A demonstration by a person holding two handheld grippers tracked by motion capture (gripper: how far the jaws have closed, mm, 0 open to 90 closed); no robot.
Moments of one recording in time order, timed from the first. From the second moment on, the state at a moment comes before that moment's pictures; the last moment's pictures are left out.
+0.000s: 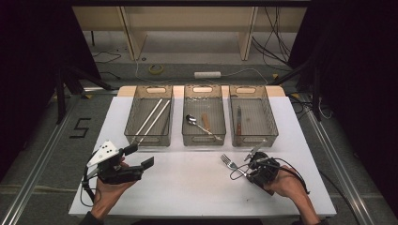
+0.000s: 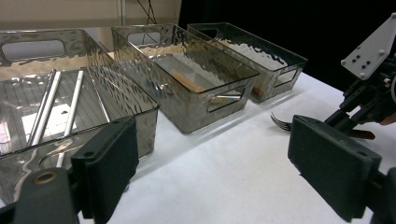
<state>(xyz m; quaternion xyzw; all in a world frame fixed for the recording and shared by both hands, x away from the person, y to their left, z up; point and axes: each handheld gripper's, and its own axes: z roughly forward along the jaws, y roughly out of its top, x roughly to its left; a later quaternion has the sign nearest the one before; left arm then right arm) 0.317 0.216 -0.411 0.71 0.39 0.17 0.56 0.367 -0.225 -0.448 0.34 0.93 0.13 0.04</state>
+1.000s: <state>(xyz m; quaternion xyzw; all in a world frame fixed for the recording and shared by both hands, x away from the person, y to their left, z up) 0.317 0.216 -0.411 0.71 0.39 0.18 0.56 0.372 -0.242 -0.427 0.35 0.92 0.17 0.06</state>
